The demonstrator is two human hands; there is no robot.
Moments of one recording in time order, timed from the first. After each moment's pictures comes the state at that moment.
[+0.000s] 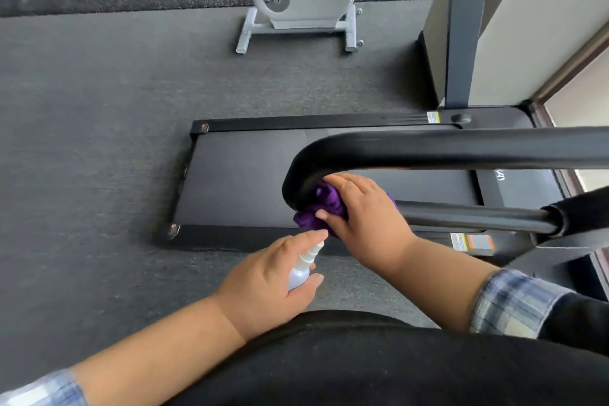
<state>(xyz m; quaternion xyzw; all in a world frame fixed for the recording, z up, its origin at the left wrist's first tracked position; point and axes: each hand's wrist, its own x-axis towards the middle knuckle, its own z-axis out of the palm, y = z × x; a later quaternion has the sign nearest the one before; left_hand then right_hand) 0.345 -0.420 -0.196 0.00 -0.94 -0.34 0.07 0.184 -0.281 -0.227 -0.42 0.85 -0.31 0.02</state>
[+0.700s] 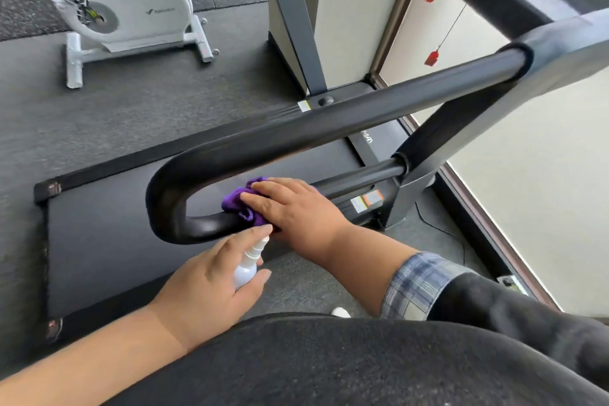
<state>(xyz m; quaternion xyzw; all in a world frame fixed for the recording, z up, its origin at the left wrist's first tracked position) 0.285 -0.411 -0.211 -0.18 -0.92 -0.35 0.04 0.181 -0.221 -0.238 -0.40 0.90 -0.16 -0.01</state>
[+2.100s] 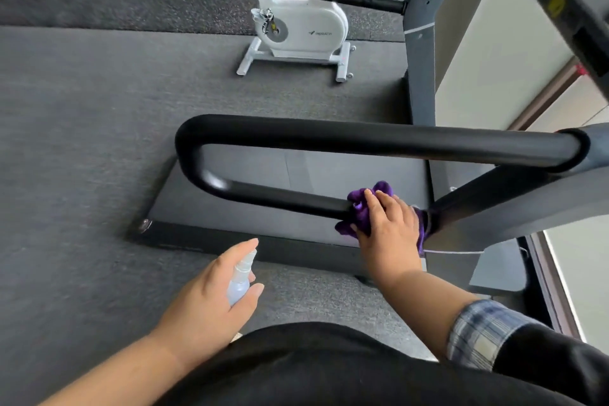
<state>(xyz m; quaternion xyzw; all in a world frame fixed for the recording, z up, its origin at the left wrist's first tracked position) 0.365 -0.259 -0.196 0.24 -0.92 -0.32 0.04 0.128 -0.070 -0.273 -0.26 0.94 -0.21 -0.04</state>
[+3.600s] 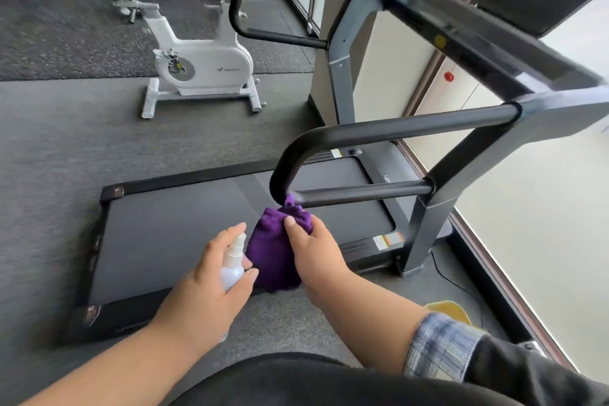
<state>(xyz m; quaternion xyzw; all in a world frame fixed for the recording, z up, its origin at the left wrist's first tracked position) 0.443 -0.502 -0.183 0.06 -0.90 -0.44 0.05 0.351 -0.342 -0.179 0.10 0.74 -0.65 0.17</state>
